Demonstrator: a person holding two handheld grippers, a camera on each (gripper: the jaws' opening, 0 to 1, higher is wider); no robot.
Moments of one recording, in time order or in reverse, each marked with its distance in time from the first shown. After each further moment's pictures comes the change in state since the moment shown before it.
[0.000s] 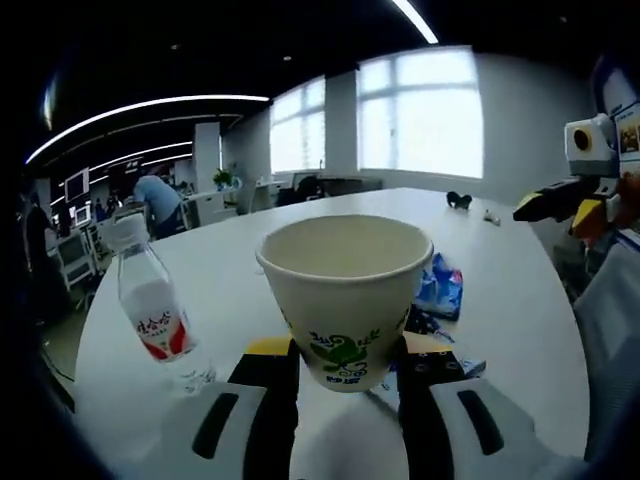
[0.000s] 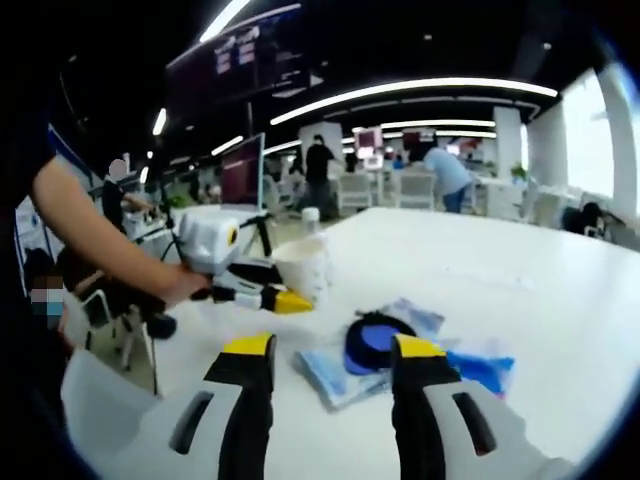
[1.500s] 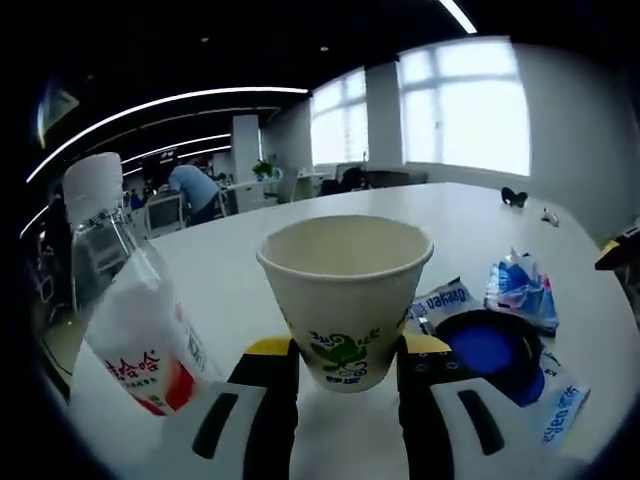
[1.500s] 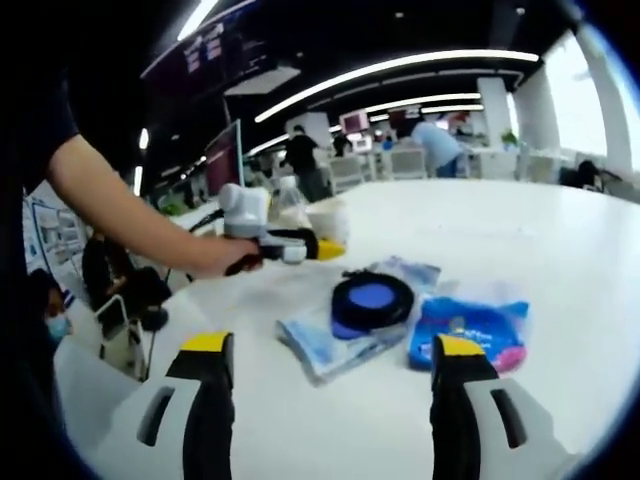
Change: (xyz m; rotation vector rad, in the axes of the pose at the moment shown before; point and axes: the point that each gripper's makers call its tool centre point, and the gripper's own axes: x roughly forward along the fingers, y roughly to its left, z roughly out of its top) left arm 0.075 0.077 -0.018 -0.049 0.033 0.188; right arm 0.016 -0.022 -0.055 0.124 0.050 0.017
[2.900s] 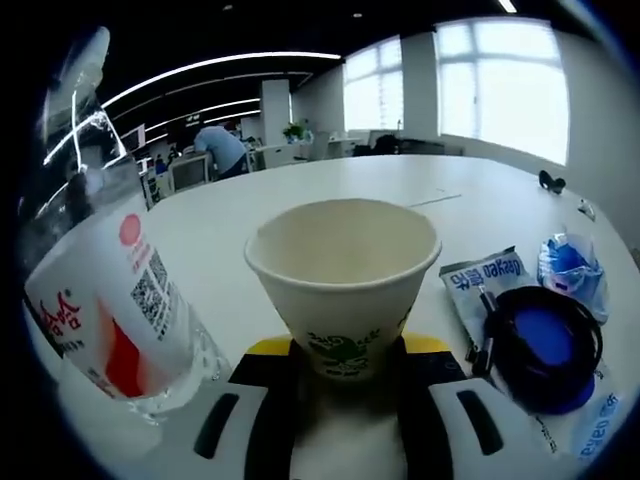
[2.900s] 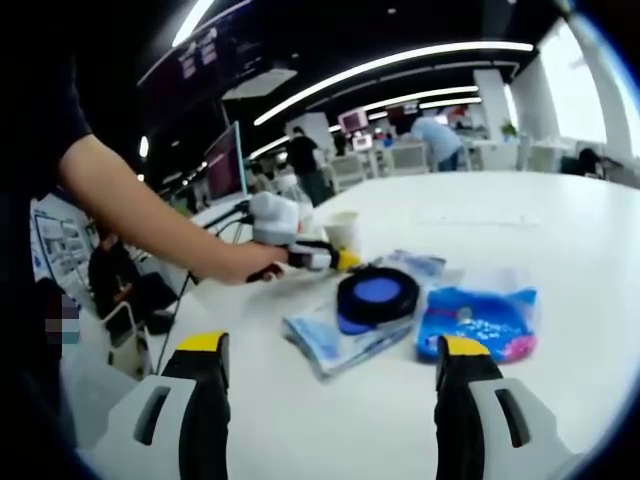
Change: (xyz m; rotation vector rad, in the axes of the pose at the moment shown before) left arm 0.022 0.015 -0.033 -0.075 0.139 0.131; right arm 0.000 0.004 -0.003 0.037 -0.001 0.025
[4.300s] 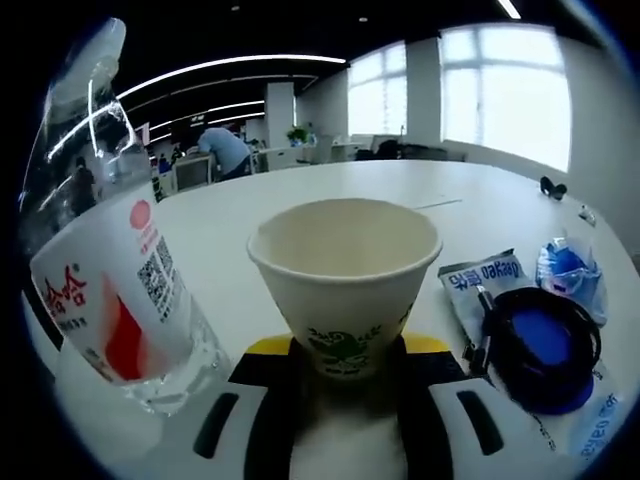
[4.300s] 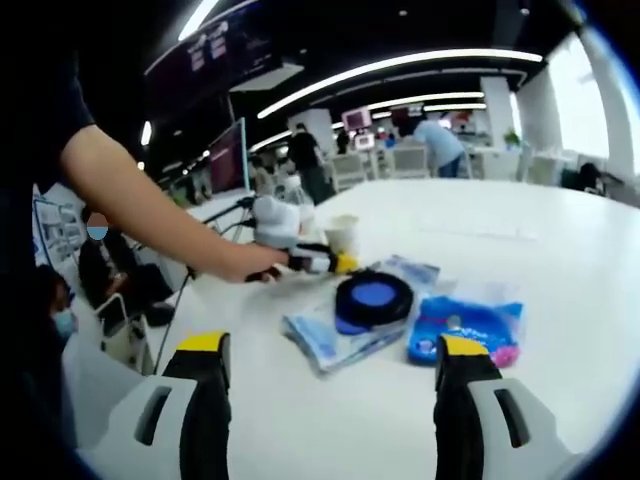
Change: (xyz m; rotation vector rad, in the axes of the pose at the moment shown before) left arm -0.004 0.001 -0.001 -0.014 -0.022 0.000; right arm -0.015 0.003 0.008 -0.048 0.014 -0.022
